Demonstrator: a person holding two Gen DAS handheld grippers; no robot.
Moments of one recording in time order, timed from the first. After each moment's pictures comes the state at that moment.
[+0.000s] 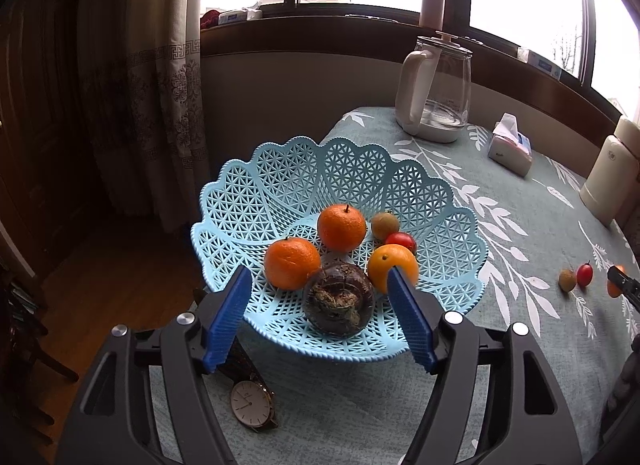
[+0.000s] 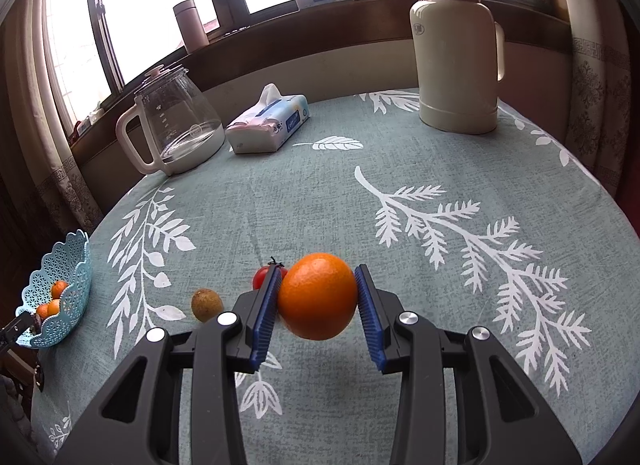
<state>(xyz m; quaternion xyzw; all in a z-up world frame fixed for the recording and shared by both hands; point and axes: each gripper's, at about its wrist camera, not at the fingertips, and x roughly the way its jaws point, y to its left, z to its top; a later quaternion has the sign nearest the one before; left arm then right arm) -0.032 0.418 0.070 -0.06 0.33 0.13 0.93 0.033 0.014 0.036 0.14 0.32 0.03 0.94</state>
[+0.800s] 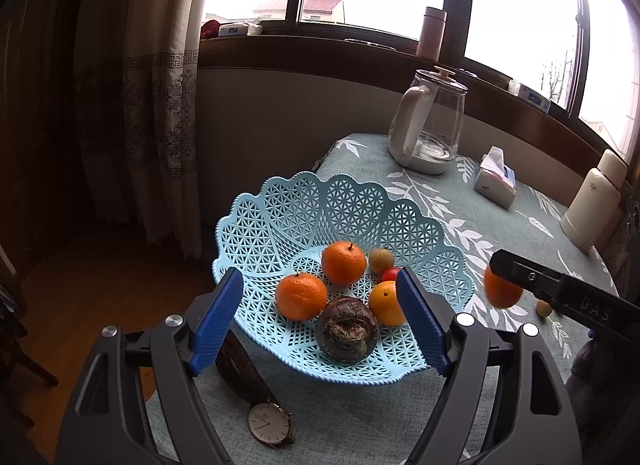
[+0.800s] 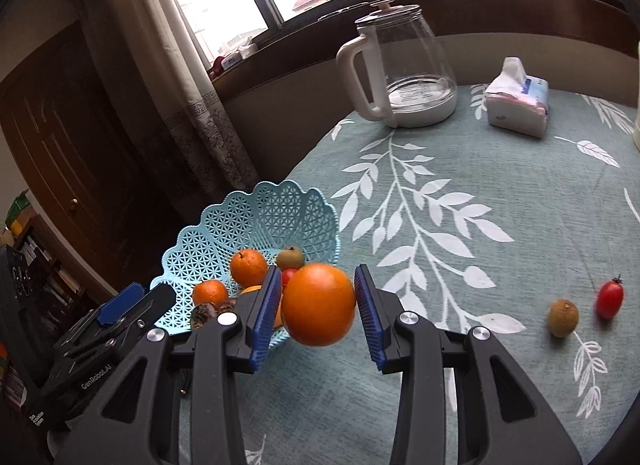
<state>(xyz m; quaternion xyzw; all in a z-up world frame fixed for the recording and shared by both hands) -0.039 0.442 0.092 -0.09 0.29 0.11 0.95 0.047 0.239 0.085 0.10 0.36 0.27 0.89</state>
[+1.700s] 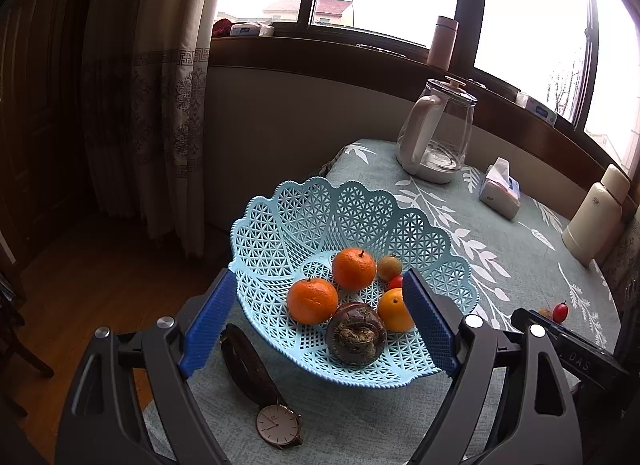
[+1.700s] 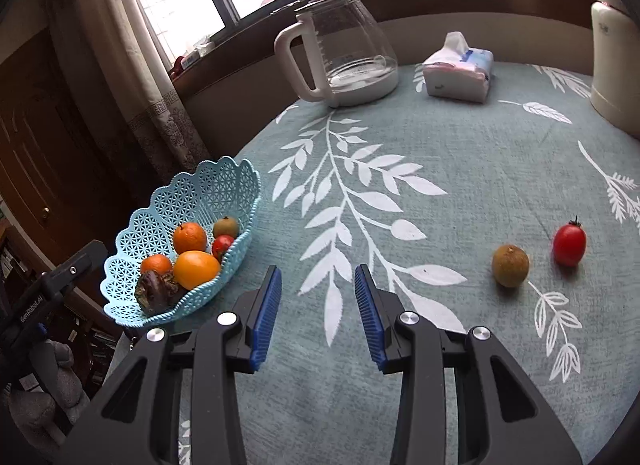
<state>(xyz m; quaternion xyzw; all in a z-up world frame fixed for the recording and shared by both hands) -0.042 0.451 0.095 -0.11 0.29 0.11 0.94 0.035 0.183 0.048 0.11 0.38 0.20 0.89</state>
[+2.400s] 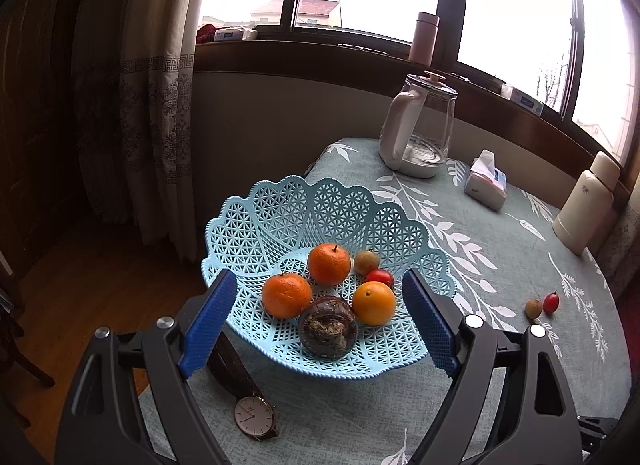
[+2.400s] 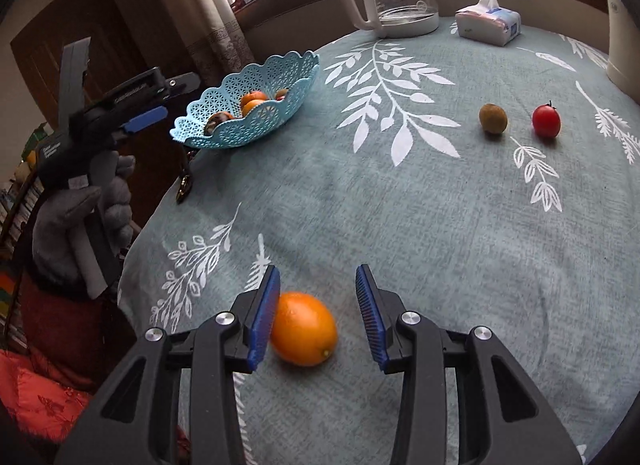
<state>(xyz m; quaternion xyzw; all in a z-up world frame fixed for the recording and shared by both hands) -0.044 0.429 0.097 -0.09 0.29 0.09 0.95 -0.085 0.146 0.023 0.04 0.43 0.32 0.84</state>
